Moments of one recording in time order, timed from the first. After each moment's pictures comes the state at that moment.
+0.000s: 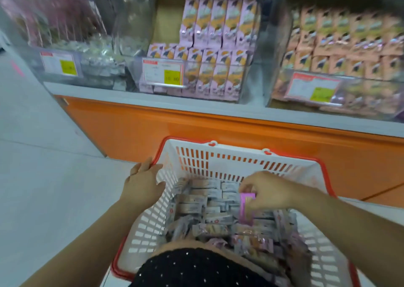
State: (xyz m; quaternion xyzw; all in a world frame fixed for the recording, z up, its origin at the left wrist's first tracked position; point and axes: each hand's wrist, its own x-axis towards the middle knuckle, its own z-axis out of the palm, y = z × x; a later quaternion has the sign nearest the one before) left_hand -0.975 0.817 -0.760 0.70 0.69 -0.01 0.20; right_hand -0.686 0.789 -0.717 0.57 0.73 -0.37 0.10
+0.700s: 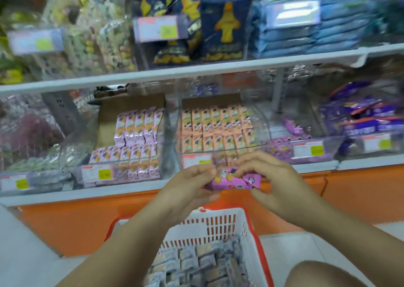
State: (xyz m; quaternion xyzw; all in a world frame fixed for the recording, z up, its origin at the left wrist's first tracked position) left_hand -0.735 0.769 -0.546 0.50 0.43 0.28 0.70; right_hand -0.553 0.690 -0.544 0.52 0.76 -0.08 -0.38
